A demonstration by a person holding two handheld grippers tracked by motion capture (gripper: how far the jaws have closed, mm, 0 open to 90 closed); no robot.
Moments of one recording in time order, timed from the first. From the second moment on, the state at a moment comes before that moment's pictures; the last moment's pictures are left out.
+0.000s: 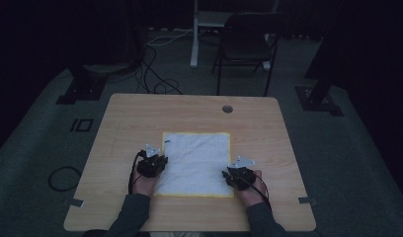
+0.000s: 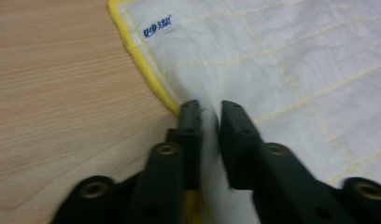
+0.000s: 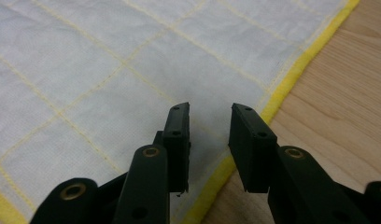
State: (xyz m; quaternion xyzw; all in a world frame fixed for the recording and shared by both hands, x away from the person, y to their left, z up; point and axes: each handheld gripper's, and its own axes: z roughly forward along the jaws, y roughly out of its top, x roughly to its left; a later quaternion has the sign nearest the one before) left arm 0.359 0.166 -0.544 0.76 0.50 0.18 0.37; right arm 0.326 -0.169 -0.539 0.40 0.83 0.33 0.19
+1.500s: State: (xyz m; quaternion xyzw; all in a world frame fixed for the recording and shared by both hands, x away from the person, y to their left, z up) left arm 0.362 0.193 -0.527 0.74 0.52 0.18 0.38; right arm 0.330 -0.201 -0.534 0.43 0.81 0.34 0.21
